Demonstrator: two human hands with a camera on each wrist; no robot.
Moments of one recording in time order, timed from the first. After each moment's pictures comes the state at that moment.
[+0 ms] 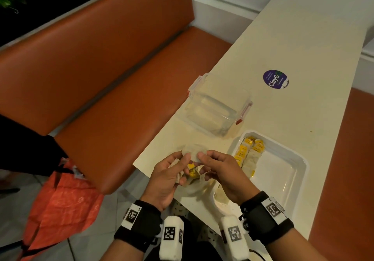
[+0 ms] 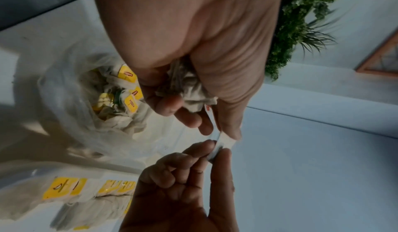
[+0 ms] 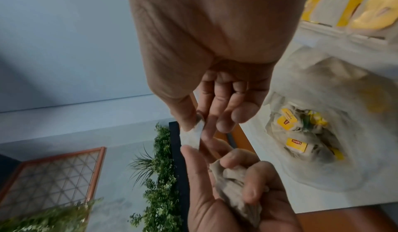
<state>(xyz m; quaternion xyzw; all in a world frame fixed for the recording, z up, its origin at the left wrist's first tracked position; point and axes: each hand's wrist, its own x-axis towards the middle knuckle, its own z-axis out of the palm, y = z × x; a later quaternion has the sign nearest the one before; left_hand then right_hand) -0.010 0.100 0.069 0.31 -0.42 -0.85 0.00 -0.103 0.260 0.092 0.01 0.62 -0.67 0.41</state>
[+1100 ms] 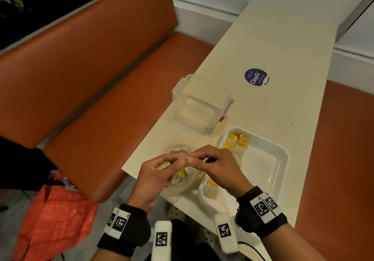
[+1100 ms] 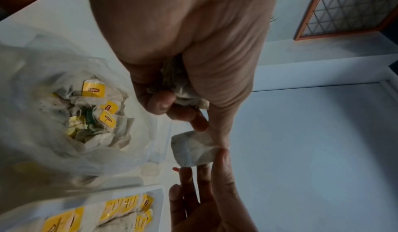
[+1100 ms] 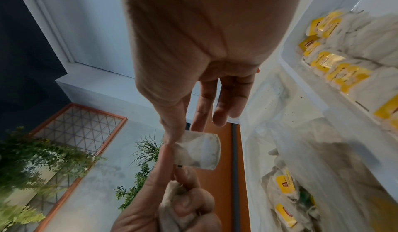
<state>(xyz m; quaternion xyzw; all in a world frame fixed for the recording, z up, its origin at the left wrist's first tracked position) -0.005 0.111 0.097 0.28 -0.61 -0.74 0.01 -0.105 0.291 0.102 -0.15 0.72 -0.62 0.26</state>
